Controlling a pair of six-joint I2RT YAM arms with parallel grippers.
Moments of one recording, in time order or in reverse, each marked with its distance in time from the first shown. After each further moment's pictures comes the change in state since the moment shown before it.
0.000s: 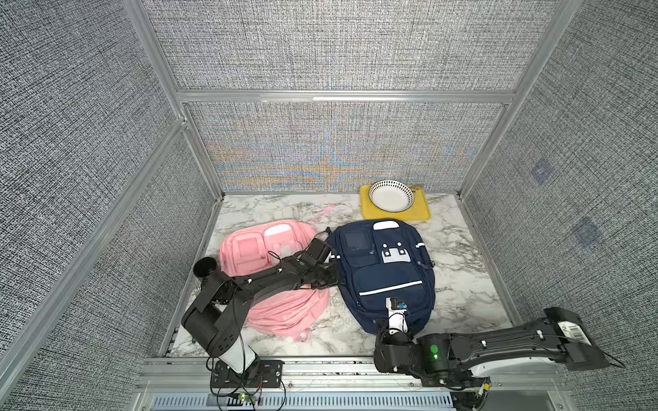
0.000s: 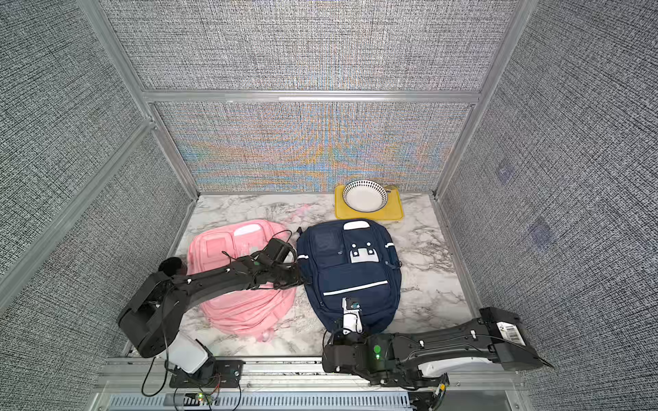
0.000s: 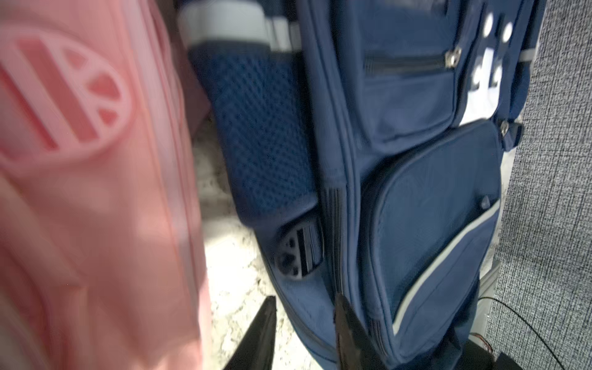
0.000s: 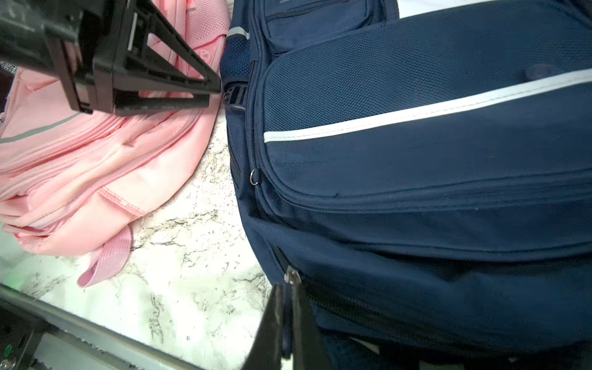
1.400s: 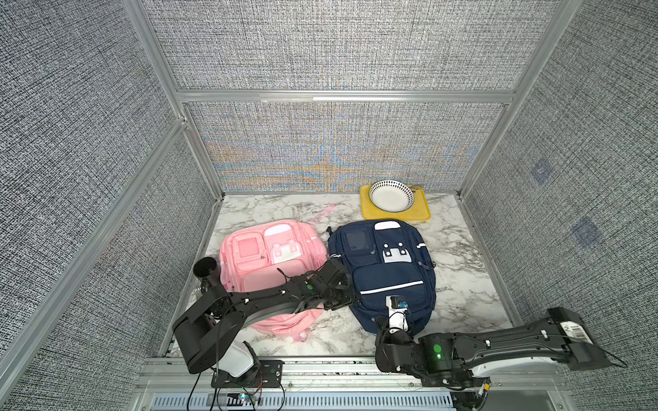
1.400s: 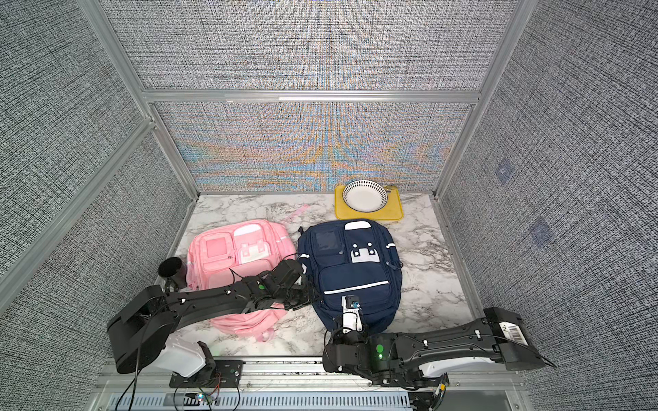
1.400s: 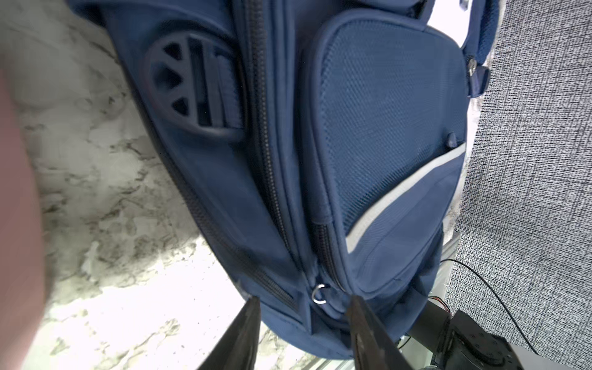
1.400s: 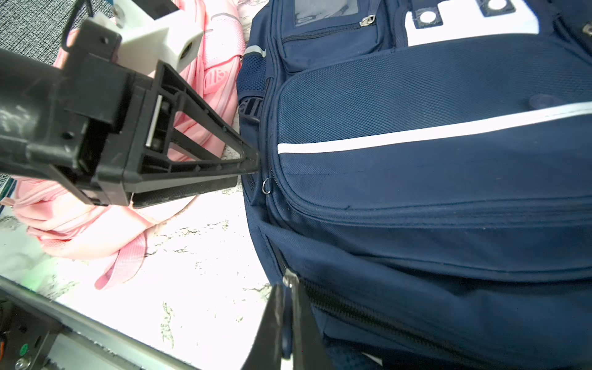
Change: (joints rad) left arm -0.220 -0.080 -0.092 0.138 -0.052 -0.277; right arm 0.003 -0.031 0.009 0.011 0.034 -0.052
